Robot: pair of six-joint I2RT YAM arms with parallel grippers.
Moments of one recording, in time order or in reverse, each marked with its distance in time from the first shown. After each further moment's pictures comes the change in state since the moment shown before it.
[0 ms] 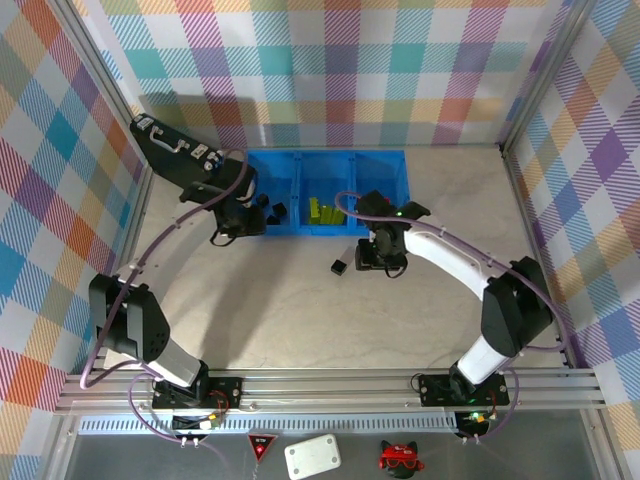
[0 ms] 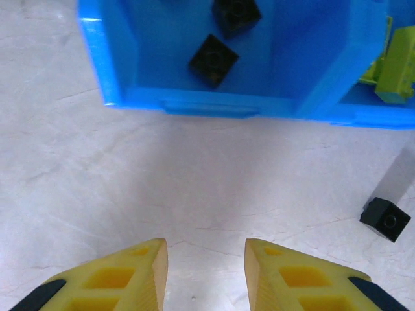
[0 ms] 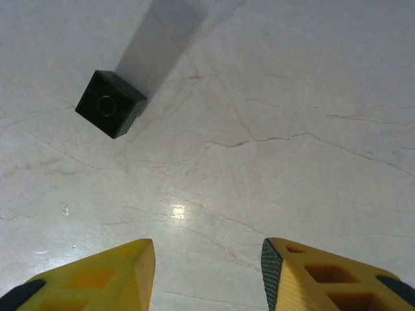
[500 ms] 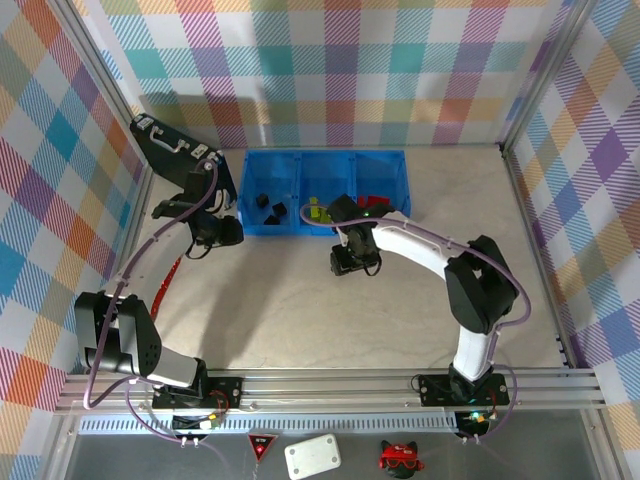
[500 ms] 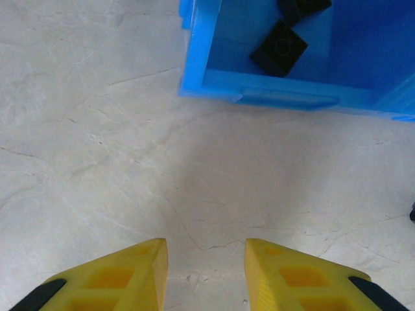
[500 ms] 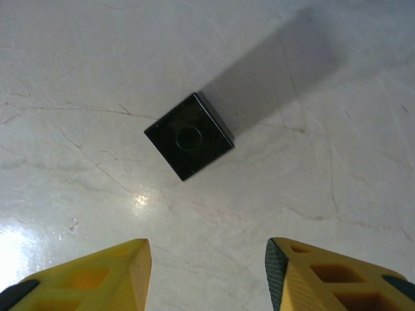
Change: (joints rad) left arm 0.178 -0.095 -0.199 0.125 0.109 0.139; right arm 0.070 0.213 0.106 0.086 -0.019 -0.249
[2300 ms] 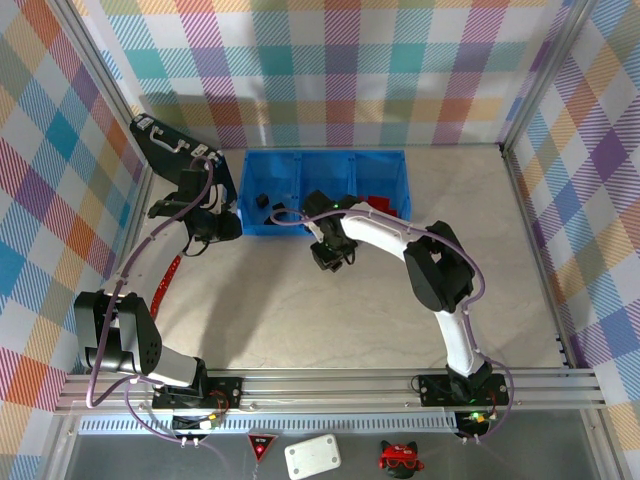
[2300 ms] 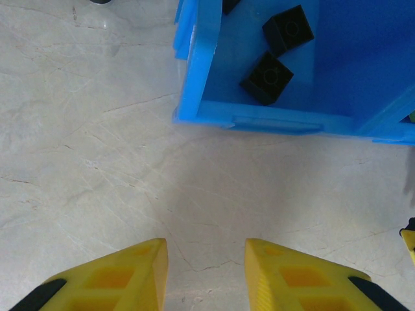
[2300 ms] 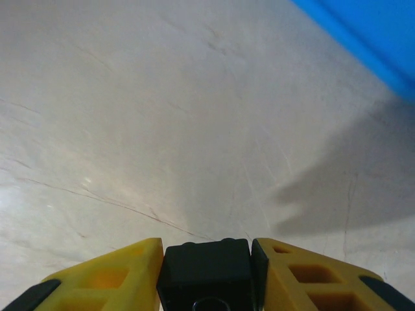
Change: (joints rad) left arm 0.036 0.005 0.000 0.054 0.046 0.013; right arm 0.046 0.274 0.303 -0.051 0.045 -0.219
